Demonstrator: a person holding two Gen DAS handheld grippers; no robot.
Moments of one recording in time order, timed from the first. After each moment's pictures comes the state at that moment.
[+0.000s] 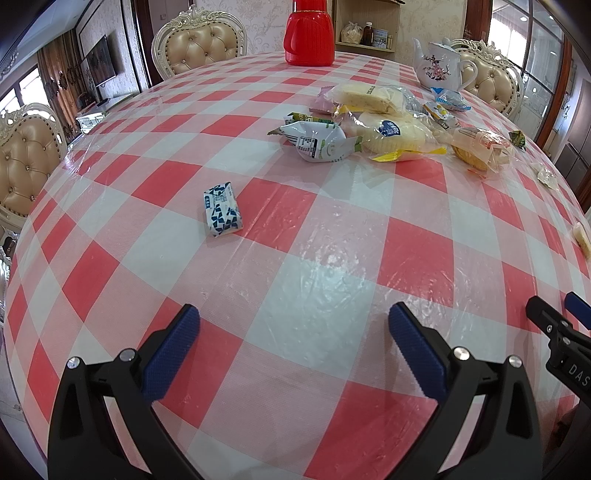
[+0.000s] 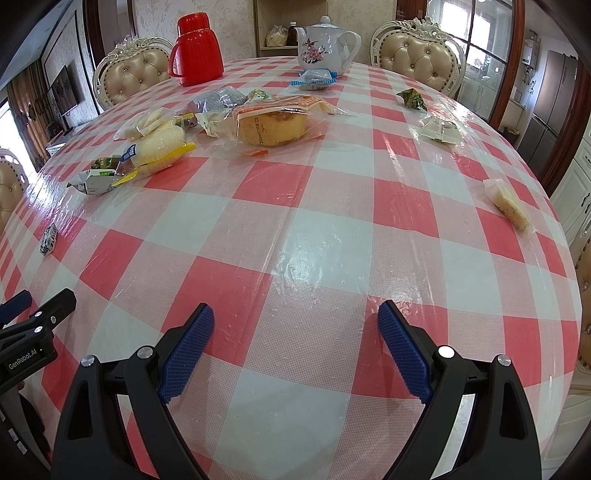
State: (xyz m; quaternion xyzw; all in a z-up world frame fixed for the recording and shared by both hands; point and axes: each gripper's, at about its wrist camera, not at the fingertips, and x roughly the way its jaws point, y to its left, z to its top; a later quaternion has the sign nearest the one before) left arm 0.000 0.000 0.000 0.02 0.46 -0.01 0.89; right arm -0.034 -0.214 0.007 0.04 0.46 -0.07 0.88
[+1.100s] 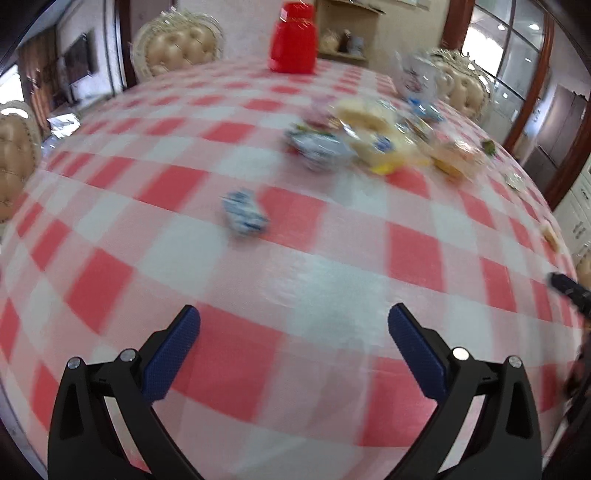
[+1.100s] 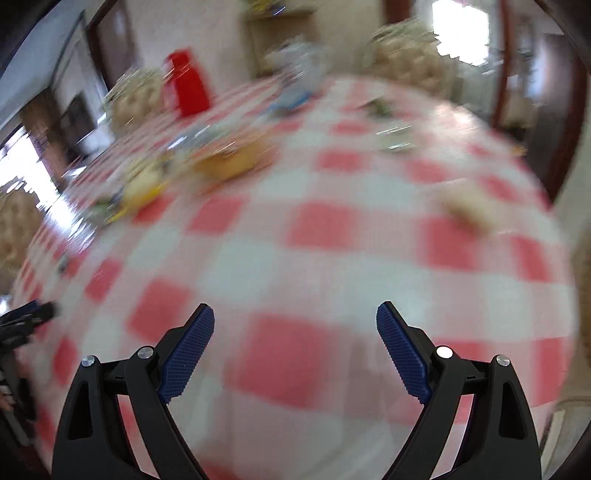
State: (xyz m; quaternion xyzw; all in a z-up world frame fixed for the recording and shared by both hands) left arm -0.007 0.047 0.013 0.00 0.45 -0.07 0.89; right arm -0.070 -0.322 0.031 0.09 0.41 -0.07 0.91
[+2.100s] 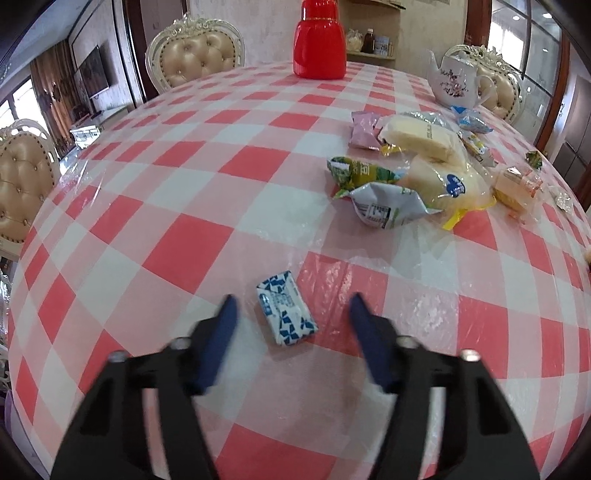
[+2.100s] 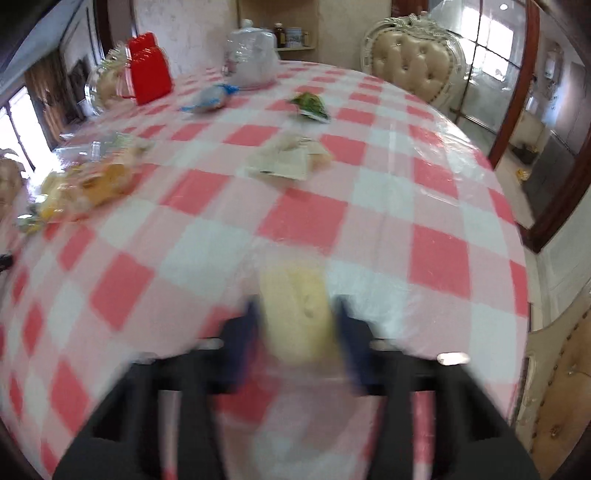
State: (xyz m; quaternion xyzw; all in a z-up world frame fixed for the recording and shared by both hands) left arm 0.066 0.044 0.008 0.03 0.45 -0.02 0.89; right arm 0.011 -0.452 0.015 0.03 0.46 -0.01 0.89
